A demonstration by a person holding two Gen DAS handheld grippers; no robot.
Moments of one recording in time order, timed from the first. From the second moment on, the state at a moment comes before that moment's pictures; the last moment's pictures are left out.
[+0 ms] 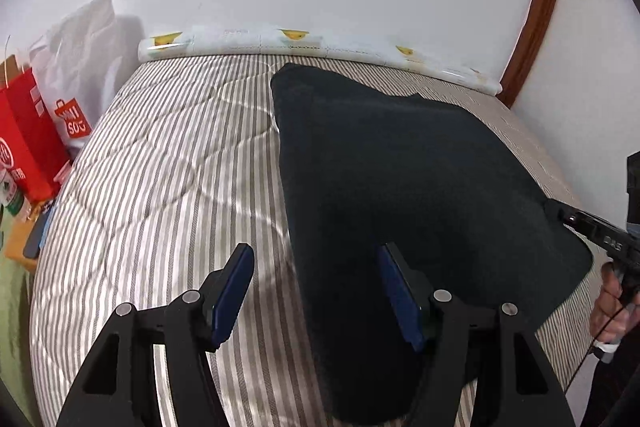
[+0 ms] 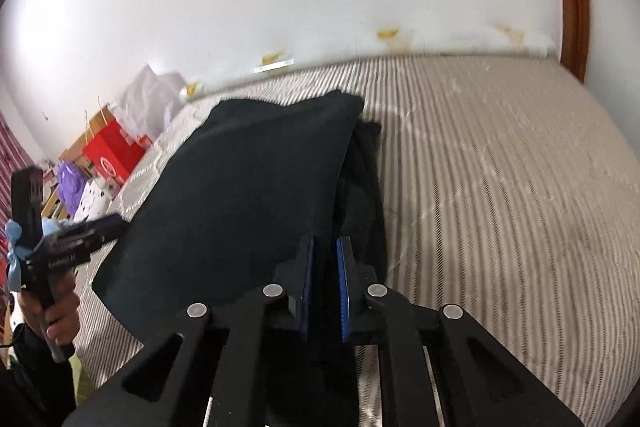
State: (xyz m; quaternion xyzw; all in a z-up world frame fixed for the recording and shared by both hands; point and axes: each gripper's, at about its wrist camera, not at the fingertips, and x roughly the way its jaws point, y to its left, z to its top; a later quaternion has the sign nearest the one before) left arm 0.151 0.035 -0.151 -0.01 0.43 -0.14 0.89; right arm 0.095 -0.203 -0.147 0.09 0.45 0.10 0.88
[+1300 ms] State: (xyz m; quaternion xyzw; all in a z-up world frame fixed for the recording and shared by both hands) left arm 0.020 0.006 -0.037 -0.01 0.37 -0.06 0.93; right arm -0.022 -0.164 -0.016 0.01 0.40 -0.04 0.91
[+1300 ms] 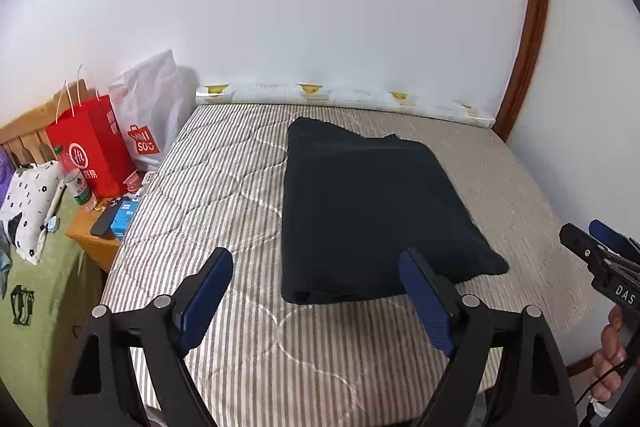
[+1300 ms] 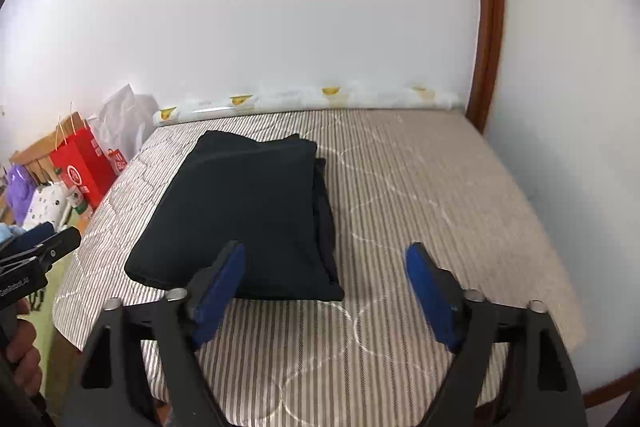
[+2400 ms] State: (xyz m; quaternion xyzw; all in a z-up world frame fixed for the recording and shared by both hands) left arm -0.007 0.008 -0.003 -0.02 0.34 -0.05 0.94; right arm -0.059 -0.142 0.035 0.00 0.37 -0.04 0.93
